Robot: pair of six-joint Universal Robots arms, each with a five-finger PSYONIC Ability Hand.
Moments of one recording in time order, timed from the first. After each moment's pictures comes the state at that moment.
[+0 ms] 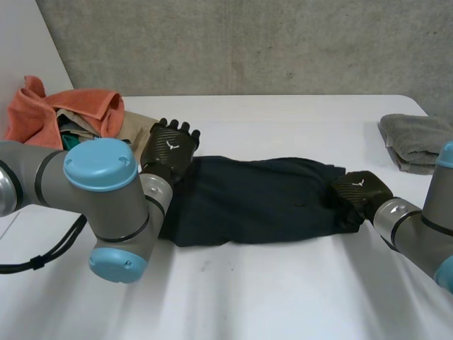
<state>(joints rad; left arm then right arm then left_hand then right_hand) 4.12 -2.15 -1.40 3.46 -1.71 3.66 1.77 -1.09 1.64 -0.08 1.30 2.67 0.19 0.21 0.21 0.20 0.05 0.97 1.08 1.07 1.07 0.88</state>
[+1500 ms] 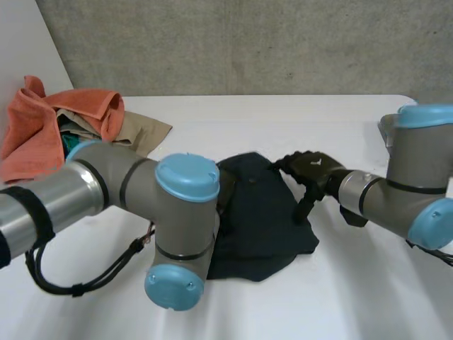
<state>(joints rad) 3.91 -2.38 -1.09 3.10 -1.90 3.35 1.89 -0.89 1.22 0.17 1.14 2.81 0.19 0.21 0.21 0.20 0.05 0.22 0.21 0.21 0.21 0.05</state>
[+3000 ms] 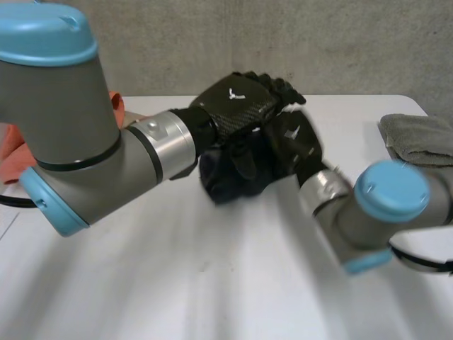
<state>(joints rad) 4.09 -2.02 -1.01 2.94 -1.12 3.41 2.06 -0.97 1.51 -0.72 1.37 2.88 0.18 0.19 0.22 0.20 0.05 0.97 1.16 1.16 1.18 0.94</state>
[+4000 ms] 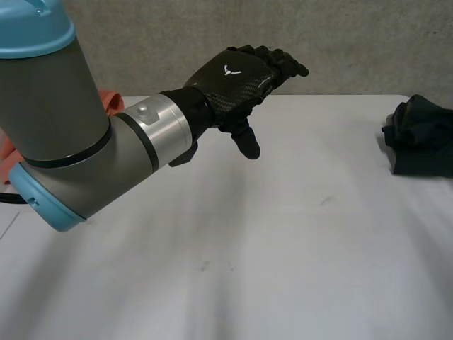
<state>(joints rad) 4.08 -1.98 -1.03 3.02 -1.13 3.33 1.24 -0.59 0.98 -0.65 0.97 2.98 0.18 0.19 0.22 0.20 0.05 0.97 1.17 1.19 1.20 1.03</state>
